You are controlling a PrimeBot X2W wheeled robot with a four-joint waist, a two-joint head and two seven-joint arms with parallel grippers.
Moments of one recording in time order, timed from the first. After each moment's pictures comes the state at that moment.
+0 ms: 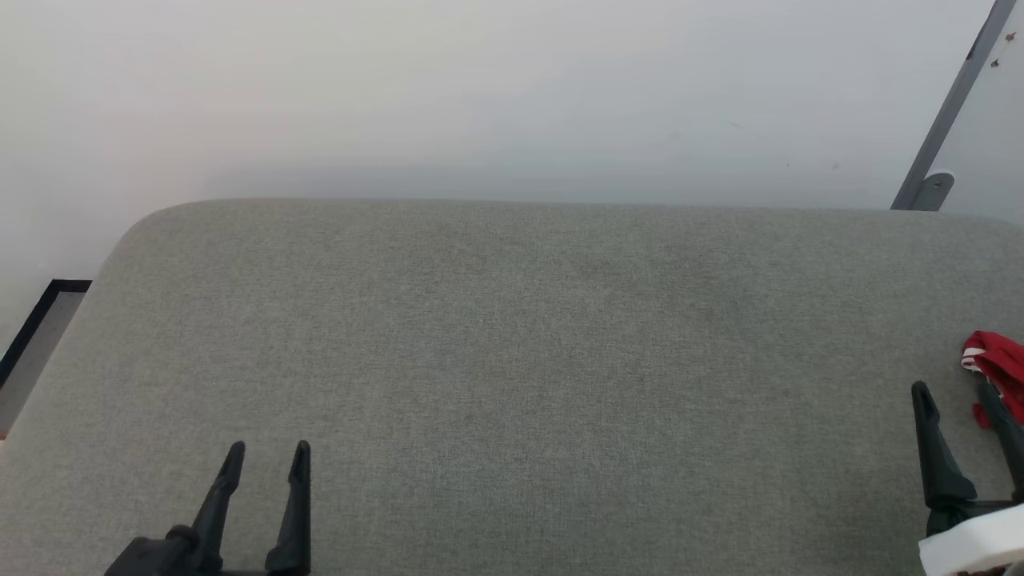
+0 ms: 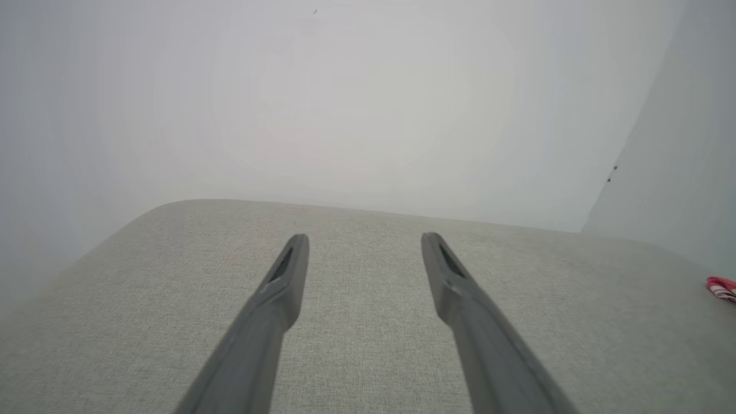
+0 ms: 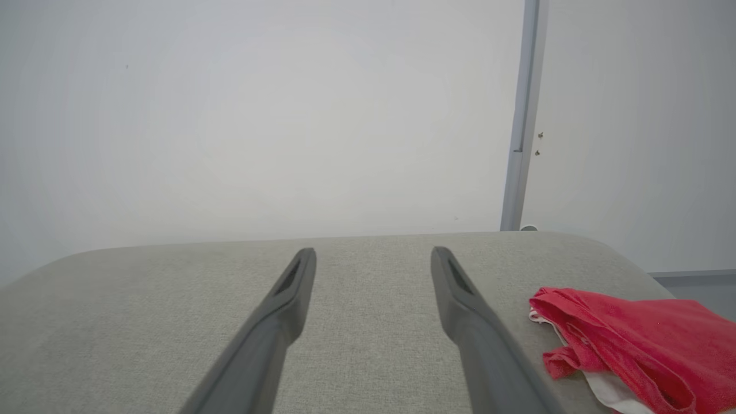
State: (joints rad) left arm 0.17 0.15 -0.04 0.02 -0.30 -0.13 -0.26; right arm 0.07 -0.31 -0.09 0.11 0.44 0.13 -0.18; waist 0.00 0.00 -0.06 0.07
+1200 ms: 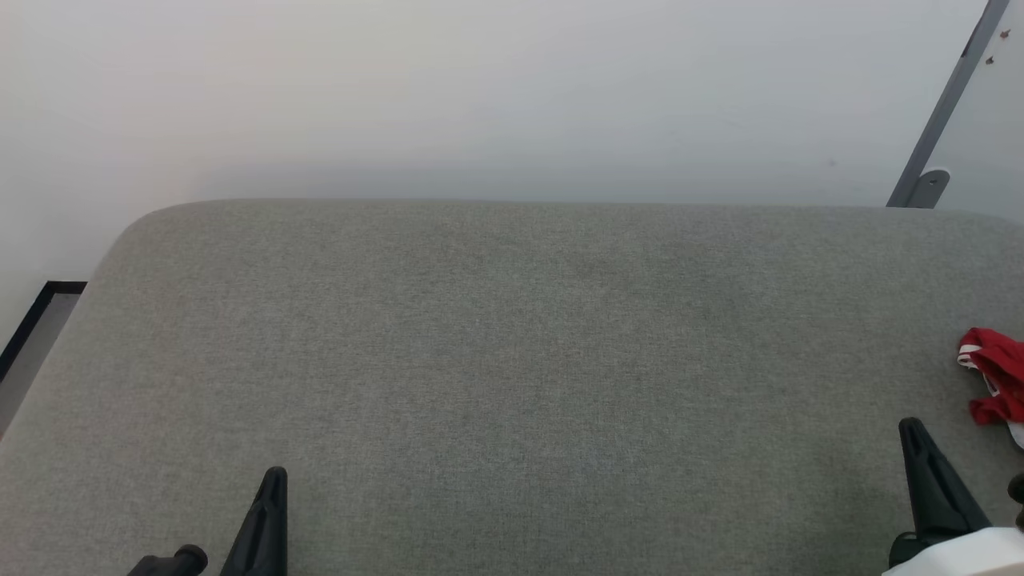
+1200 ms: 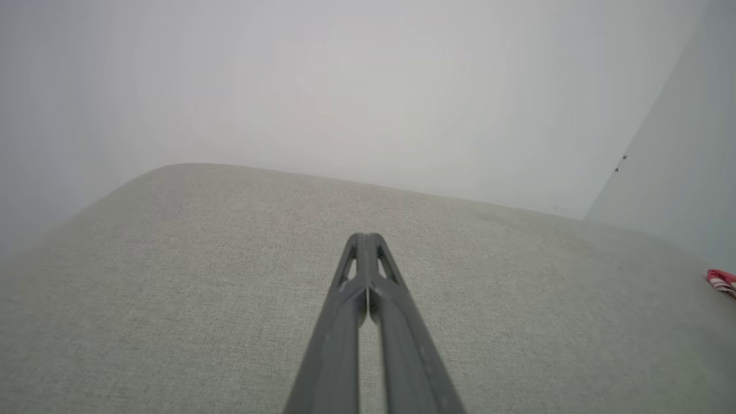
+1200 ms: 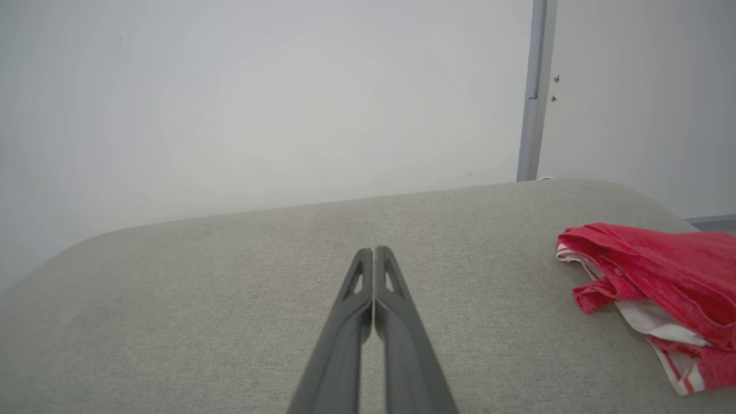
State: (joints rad) left arm 0.20 0.12 -0.03 0.05 -0.30 -0.13 -0.26; right arm 0.13 -0.23 -0.09 0.07 0.41 0.13 -0.12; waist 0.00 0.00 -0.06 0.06
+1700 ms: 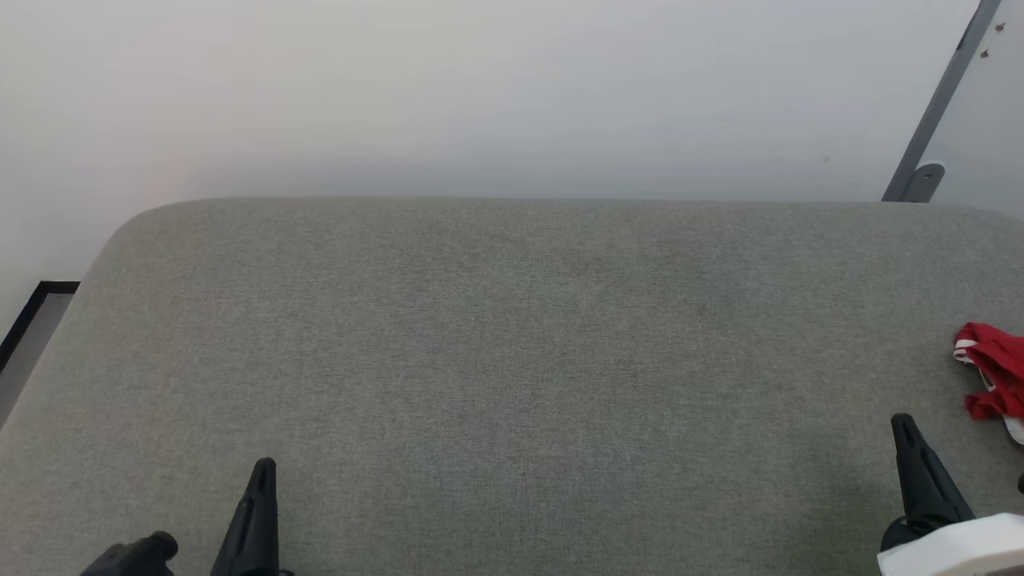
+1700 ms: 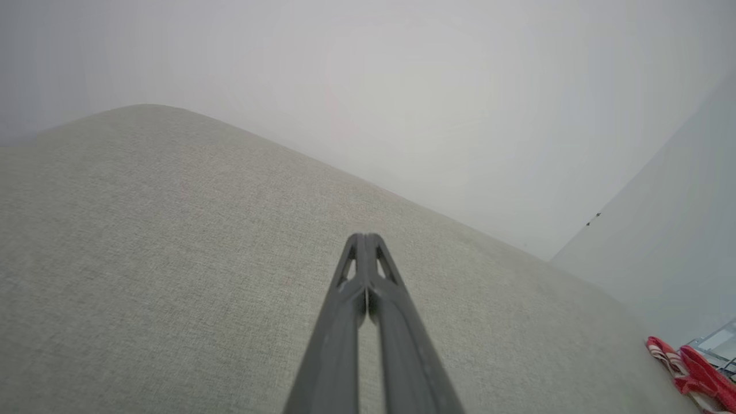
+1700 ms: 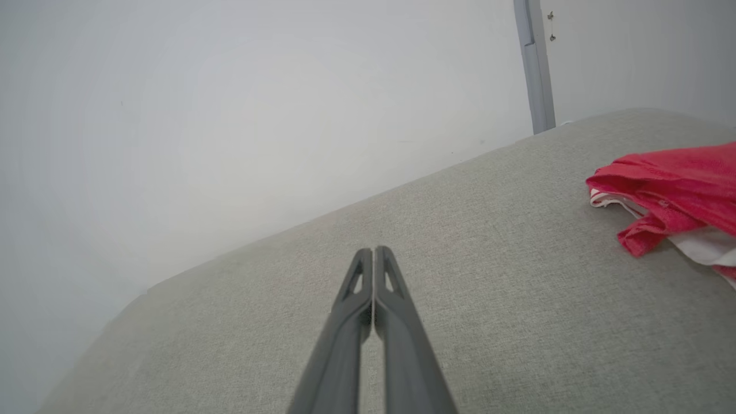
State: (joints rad) left arm 0.16 0.12 -0.03 0.09 -0.56 -0.13 -0.20; right arm 0.10 -0.19 -0.09 0.10 0.64 0.13 -0.07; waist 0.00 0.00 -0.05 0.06
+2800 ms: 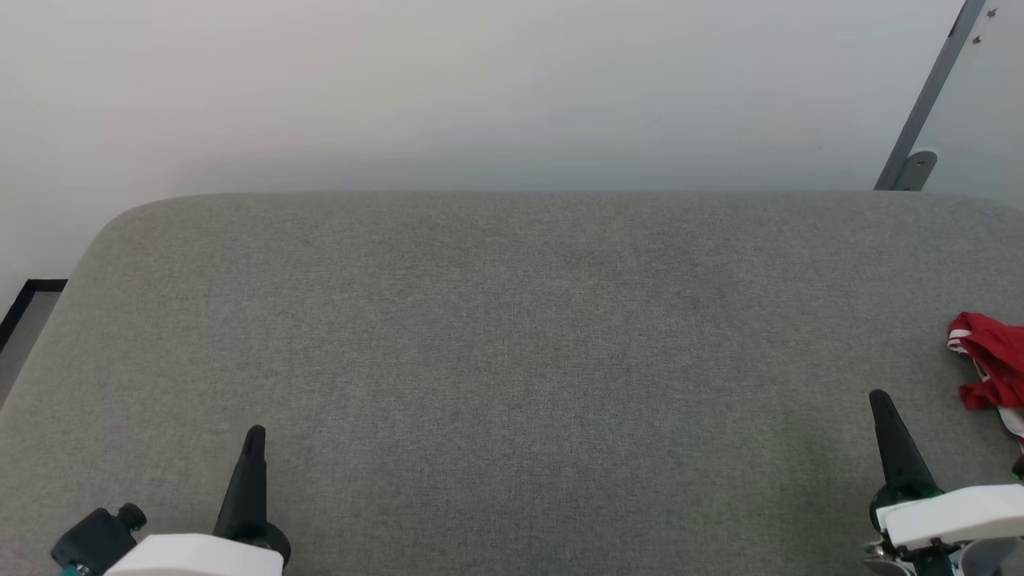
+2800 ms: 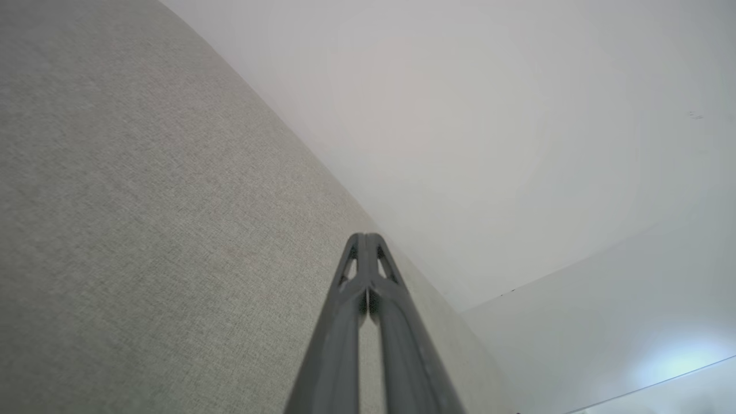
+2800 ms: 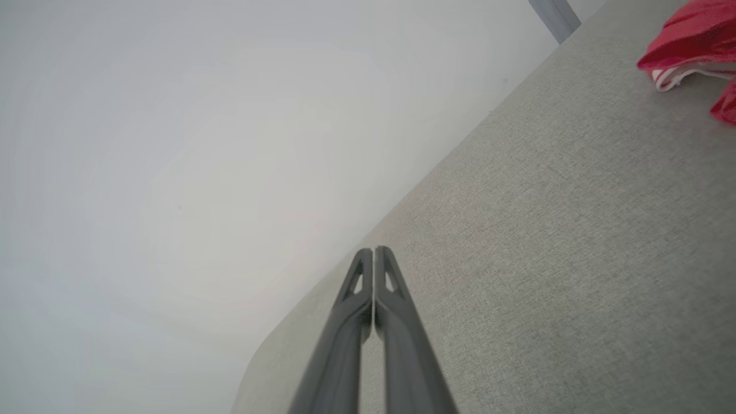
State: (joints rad) left arm 0.06 0.10 0.01 0.16 -1.02 -0.13 -0.09; right arm 0.02 -0.13 -0.10 0.17 1.05 0.13 0.00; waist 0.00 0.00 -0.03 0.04
